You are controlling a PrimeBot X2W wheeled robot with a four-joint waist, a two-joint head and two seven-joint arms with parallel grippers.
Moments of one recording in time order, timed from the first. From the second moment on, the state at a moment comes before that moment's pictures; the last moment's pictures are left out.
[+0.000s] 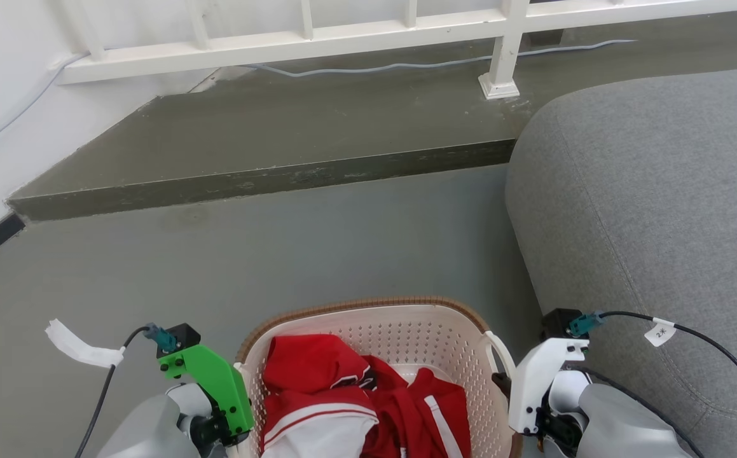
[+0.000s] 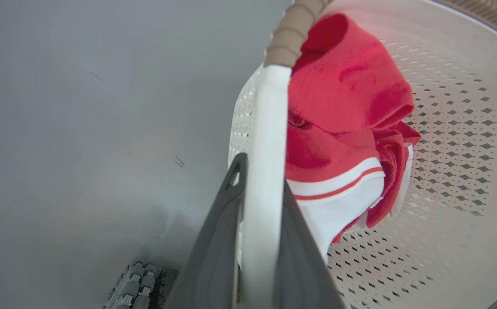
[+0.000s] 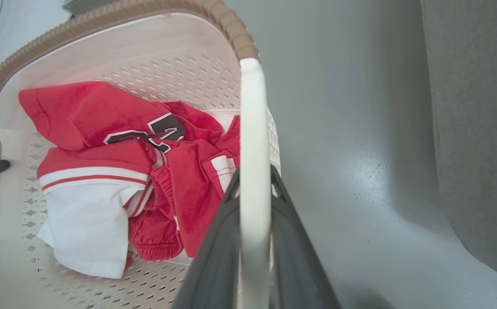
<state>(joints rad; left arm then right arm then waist) -0.57 -0.03 -0.38 1.29 -0.74 -0.14 0.35 -0.47 0.00 0.53 1.22 0.66 0.15 0.12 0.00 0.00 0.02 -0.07</state>
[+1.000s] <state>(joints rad) -0.57 -0.02 -0.38 1.29 -0.75 -0.14 0.33 -0.47 0.00 0.55 1.22 0.69 0.15 0.12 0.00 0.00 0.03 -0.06</state>
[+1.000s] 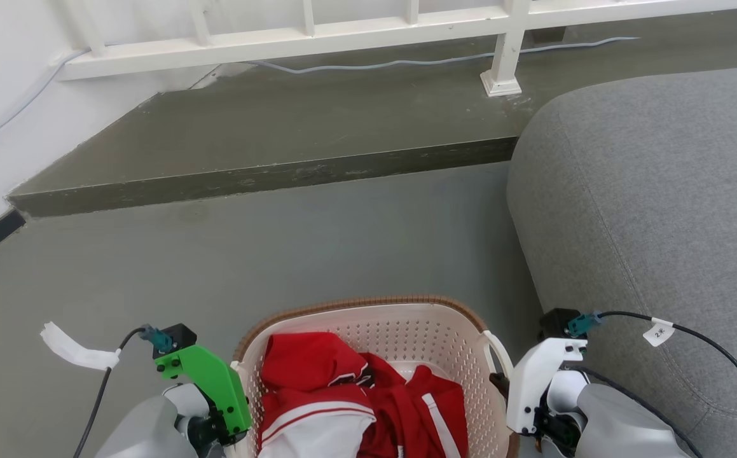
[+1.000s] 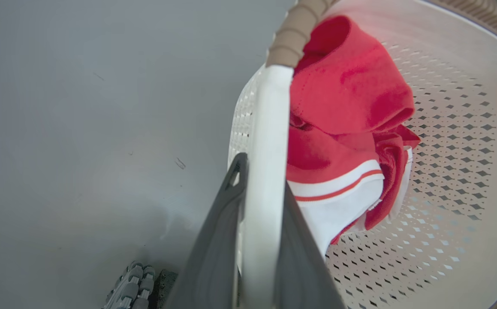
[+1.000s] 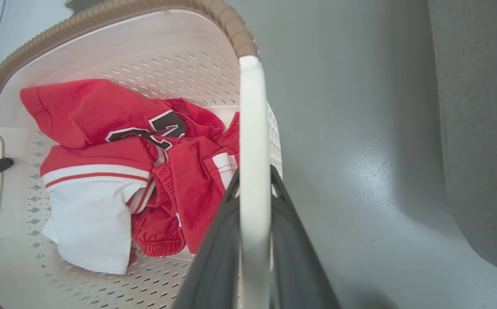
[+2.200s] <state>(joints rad) -0.71 -0.02 -0.42 1.22 -0.71 -0.11 0.17 -0.63 -0.04 0.58 1.17 0.66 0.15 -0.01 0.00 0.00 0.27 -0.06</state>
